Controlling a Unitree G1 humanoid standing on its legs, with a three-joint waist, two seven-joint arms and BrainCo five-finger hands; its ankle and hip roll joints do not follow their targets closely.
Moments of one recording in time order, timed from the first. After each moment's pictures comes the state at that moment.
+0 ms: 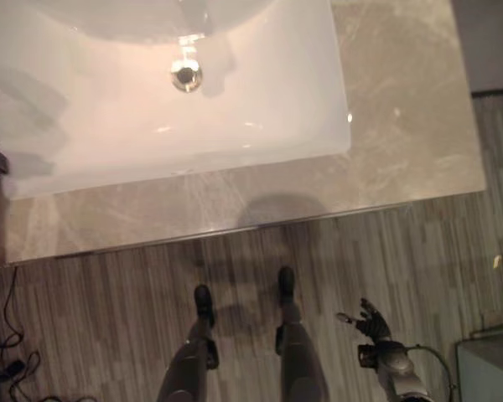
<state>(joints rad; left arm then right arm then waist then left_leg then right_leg) -0.37 0.98 0.07 0.13 -0.58 -0.28 0.22 -0.01 -0.45 0.17 0.80 0.37 -0.11 -0.04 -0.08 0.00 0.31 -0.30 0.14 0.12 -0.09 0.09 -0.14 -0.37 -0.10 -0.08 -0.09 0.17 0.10</state>
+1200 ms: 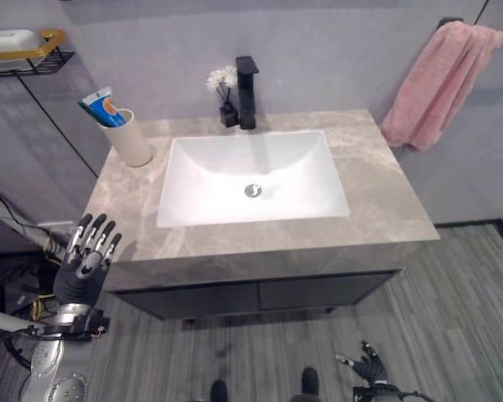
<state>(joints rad) 0.27 0.40 0.06 -0.17 -0.78 -0.29 -0.09 0.16 -0.30 0.07 0.80 0.22 -0.11 -0.09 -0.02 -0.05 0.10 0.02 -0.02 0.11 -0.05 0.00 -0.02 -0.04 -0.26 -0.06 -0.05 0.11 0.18</state>
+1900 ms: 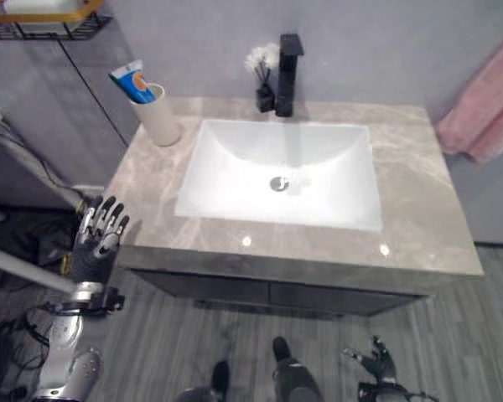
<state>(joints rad) 0.12 0.38 0.05 -0.02 -0.69 -0.33 -0.01 0.19 -0.38 0.04 0.78 0.26 -0.16 -0.17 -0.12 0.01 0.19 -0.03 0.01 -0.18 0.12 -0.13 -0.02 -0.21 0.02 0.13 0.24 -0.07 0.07</state>
